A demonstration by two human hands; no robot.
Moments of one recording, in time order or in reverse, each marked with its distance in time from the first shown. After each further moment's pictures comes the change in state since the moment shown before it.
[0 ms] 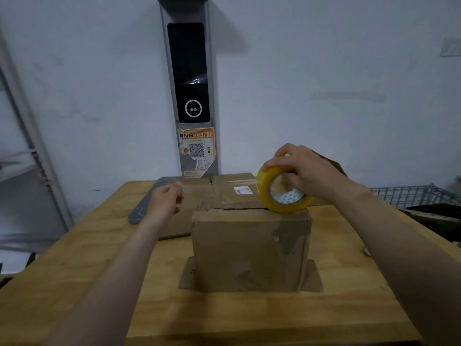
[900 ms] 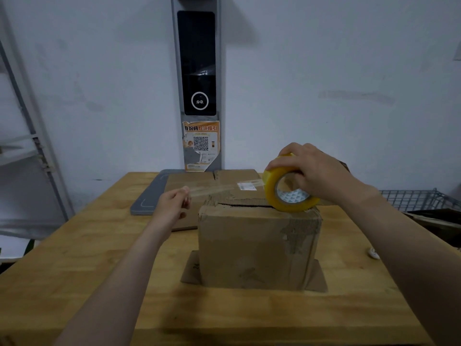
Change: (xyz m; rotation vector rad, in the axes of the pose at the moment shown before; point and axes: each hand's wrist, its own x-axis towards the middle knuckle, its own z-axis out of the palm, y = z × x) left_hand 0.005 -0.042 -0.006 -0.052 -0.094 -0.010; right_hand 0.004 -0.018 0.005 -0.167 -0.017 -0.019
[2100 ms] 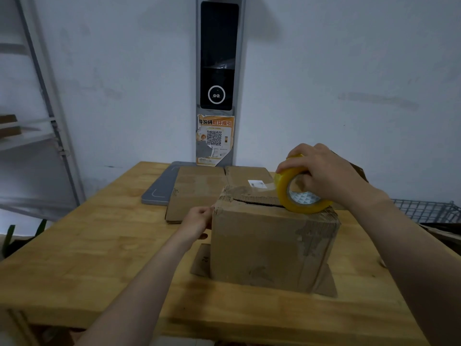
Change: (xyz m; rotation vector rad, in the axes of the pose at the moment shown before) left_hand -0.028 -0.032 0.021 0.139 -0.190 -0.217; right_hand 0.017 -0.019 0.010 -0.037 -0.012 0.010
